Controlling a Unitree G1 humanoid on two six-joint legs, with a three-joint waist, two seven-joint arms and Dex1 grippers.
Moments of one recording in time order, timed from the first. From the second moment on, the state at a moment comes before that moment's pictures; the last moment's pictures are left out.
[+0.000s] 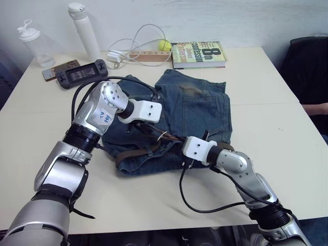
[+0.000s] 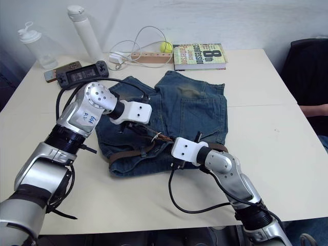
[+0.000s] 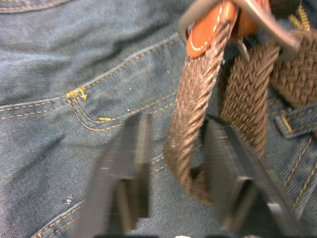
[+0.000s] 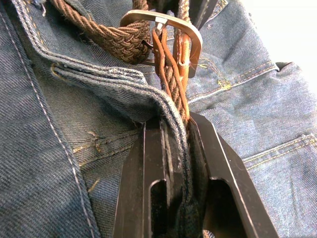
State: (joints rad) left arm -1.06 0.56 -0.41 0.38 0.31 0.14 -1.31; right arm -0.31 -0.44 0.28 -0.25 -0.24 0.14 0.68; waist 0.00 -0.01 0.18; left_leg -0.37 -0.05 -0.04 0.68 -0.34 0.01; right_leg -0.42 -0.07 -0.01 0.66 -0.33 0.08
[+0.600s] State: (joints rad) left arm -1.04 0.40 -0.41 0.33 0.27 0.55 -1.34; right arm -0.31 -0.45 0.26 -0.25 -0.24 0.15 0.69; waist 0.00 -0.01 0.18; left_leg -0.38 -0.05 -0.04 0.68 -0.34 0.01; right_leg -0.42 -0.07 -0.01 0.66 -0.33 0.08
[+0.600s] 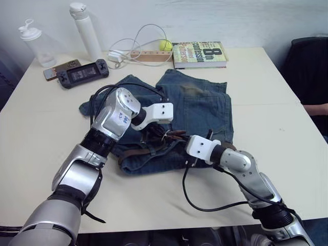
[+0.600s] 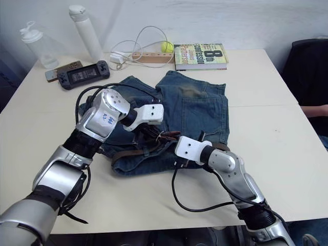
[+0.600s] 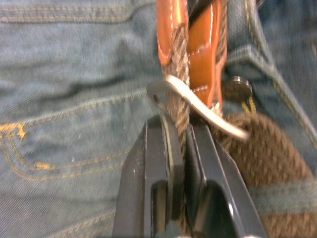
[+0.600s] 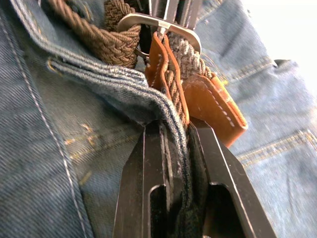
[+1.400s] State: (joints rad) left arm -1.10 0.47 -0.30 0.16 0.06 0.64 -1.40; right arm -0.31 -0.45 0.29 -0.27 -0.24 0.16 0.69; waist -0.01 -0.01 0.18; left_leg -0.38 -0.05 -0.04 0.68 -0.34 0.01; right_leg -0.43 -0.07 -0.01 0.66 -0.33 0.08
